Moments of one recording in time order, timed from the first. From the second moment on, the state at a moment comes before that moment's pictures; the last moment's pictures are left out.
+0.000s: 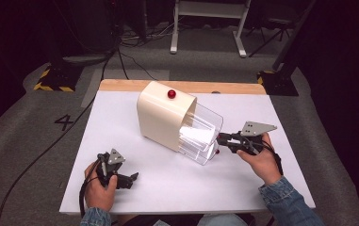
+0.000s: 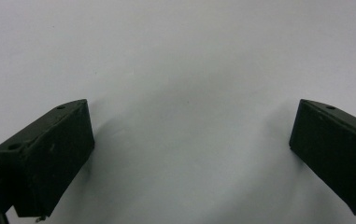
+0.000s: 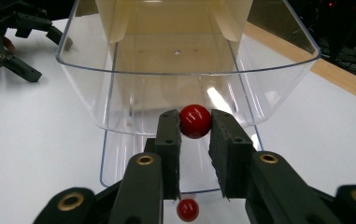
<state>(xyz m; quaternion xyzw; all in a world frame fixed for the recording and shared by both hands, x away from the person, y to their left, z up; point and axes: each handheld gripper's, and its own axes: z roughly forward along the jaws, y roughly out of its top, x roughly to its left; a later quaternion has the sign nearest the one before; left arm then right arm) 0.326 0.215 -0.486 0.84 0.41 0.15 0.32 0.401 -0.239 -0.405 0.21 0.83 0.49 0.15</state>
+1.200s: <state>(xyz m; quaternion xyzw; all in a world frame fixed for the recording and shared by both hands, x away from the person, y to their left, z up) 0.326 0.215 -0.486 0.84 0.41 0.15 0.32 0.382 -0.320 -0.412 0.30 0.81 0.48 0.16</state>
